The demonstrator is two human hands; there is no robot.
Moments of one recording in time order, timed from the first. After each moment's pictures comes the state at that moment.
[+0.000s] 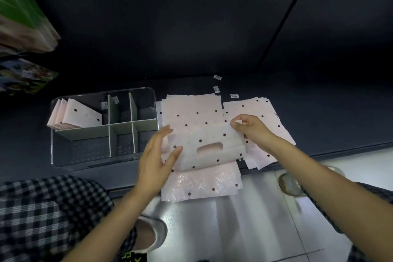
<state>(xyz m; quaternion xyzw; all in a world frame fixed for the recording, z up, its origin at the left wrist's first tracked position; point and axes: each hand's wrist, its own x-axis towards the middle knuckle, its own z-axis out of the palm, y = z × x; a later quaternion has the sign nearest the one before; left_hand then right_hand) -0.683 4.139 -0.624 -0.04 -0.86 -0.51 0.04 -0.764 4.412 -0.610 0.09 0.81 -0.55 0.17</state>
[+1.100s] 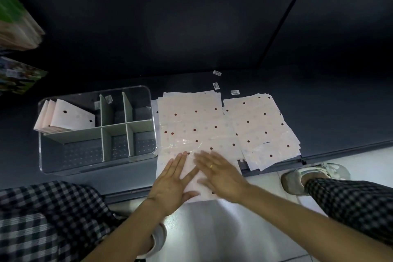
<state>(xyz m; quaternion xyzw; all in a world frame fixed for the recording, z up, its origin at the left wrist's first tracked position) -0.674 4.159 -0.700 -0.28 -0.95 -0.02 -0.14 -0.684 4.351 -0.683 -0.32 0.95 -0.06 0.00</state>
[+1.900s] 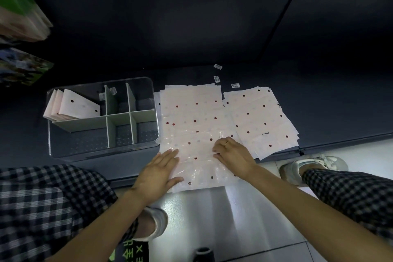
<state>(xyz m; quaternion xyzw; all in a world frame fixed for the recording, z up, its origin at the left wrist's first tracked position) -0.667 4.117 -0.702 -0.24 -0.95 -0.13 -0.16 -0.700 4.384 -0.695 -0.26 0.96 -0.11 -0.03</state>
